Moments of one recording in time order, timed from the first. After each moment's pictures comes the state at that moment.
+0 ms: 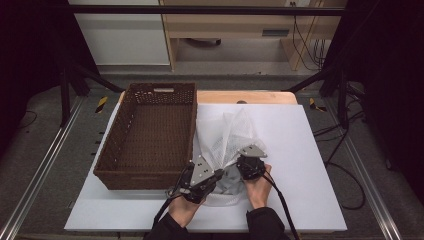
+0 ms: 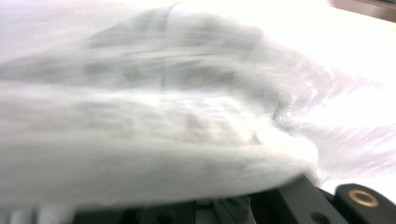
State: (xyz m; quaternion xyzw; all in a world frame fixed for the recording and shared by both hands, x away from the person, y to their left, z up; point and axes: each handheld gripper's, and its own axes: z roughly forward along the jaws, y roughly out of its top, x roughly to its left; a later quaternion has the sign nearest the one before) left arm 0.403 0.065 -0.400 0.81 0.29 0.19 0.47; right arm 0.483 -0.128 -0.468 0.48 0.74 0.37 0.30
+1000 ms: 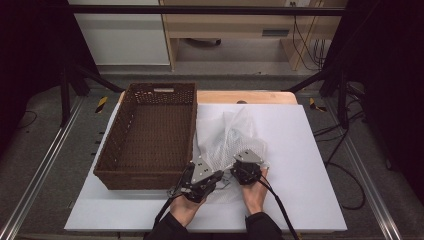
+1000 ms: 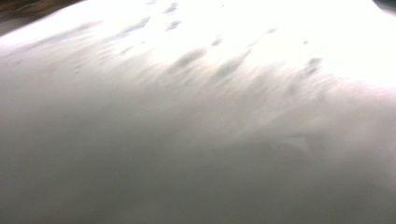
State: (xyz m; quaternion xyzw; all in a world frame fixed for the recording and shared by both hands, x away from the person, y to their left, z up) left arm 0.410 0.063 -0.414 0.81 0.30 0.17 0.47; right arm 0.472 -0.115 -0.476 0.45 0.74 0.40 0.29
